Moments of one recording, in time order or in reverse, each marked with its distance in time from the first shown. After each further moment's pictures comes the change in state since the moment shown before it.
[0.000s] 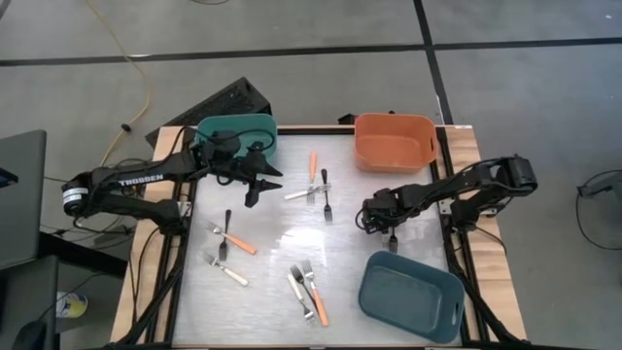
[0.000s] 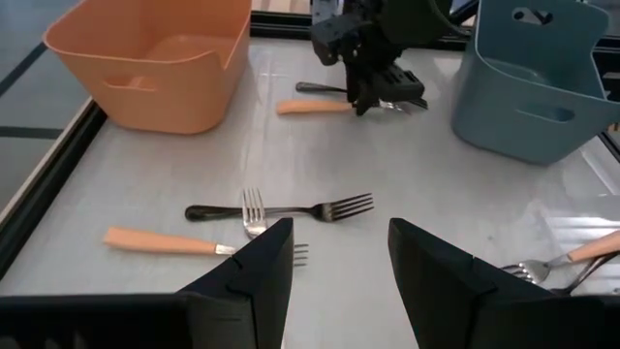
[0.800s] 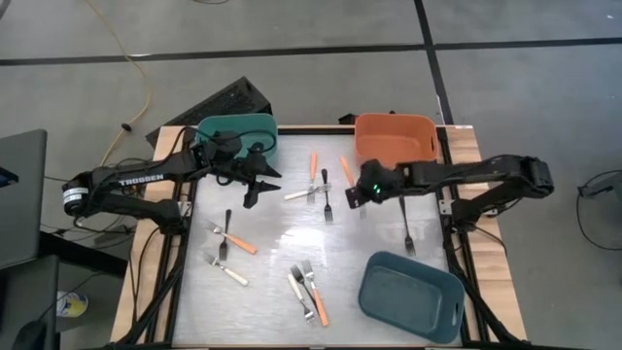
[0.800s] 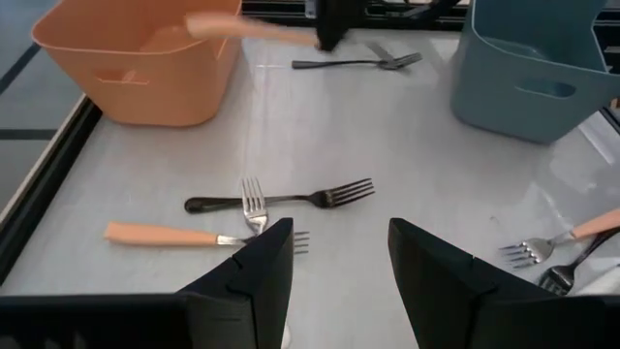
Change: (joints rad) left arm 0.000 0.000 0.001 -0.034 0.006 0.053; right arm -0.122 -0.220 0.282 0.106 0.071 -0.269
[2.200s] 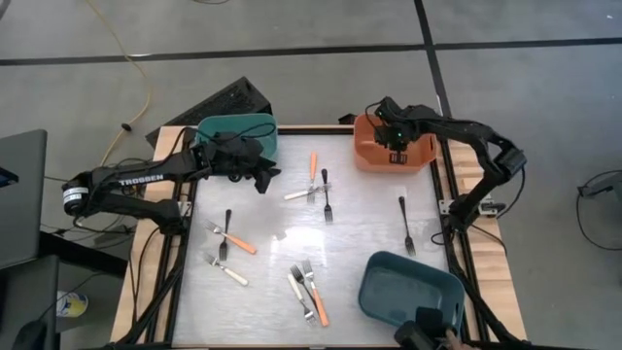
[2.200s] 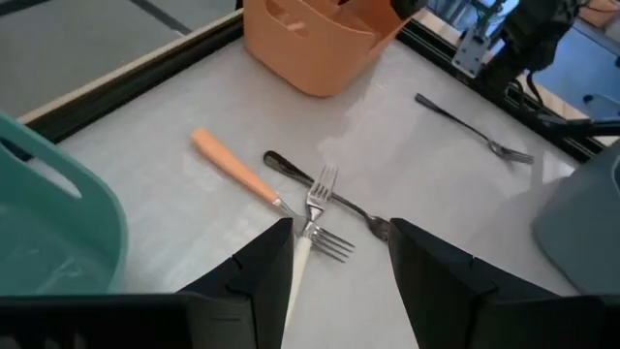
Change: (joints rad) left arm -0.016 0.000 0.000 -0.001 -0.298 -0.517; right arm -0.743 0.306 0.123 -0.240 0.100 -1.733
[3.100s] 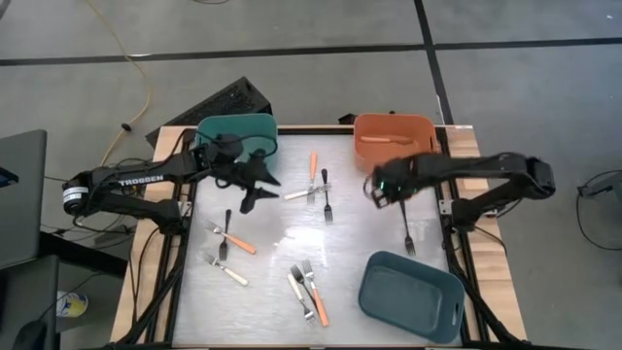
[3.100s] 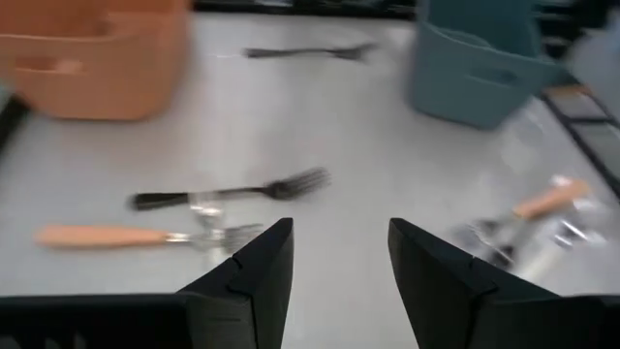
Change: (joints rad) left arm -0.013 0.001 0.000 -0.048 0.398 0.513; right arm 0.765 -0.288 -0.068 -0.415 -0.076 1.864
